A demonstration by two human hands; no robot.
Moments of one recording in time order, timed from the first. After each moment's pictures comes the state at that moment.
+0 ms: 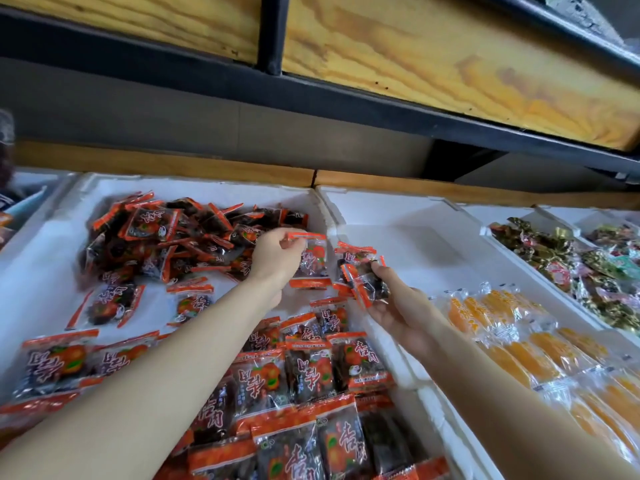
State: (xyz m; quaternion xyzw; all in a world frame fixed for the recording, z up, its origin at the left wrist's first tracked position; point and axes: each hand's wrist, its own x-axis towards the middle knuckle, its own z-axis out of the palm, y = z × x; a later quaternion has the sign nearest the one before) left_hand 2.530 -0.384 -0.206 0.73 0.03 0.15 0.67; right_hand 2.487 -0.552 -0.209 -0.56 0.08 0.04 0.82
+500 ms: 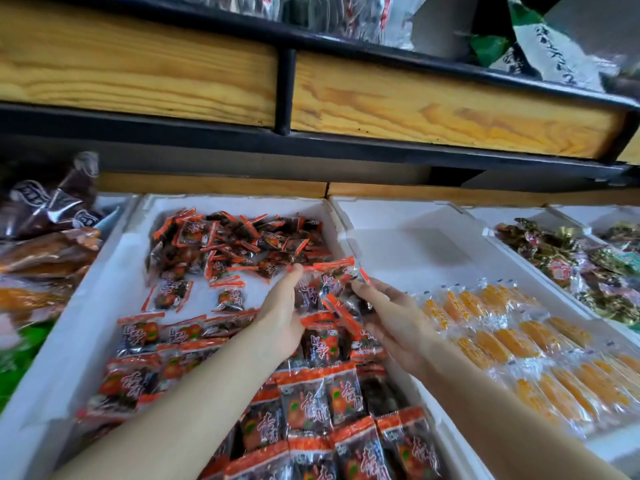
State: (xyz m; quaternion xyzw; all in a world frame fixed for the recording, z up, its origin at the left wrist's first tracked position) left_hand 2.416 -0.391 -0.192 0.46 0.15 -0.05 0.87; right_hand 2.416 -0.536 -0.199 -0.60 0.01 0.05 0.80
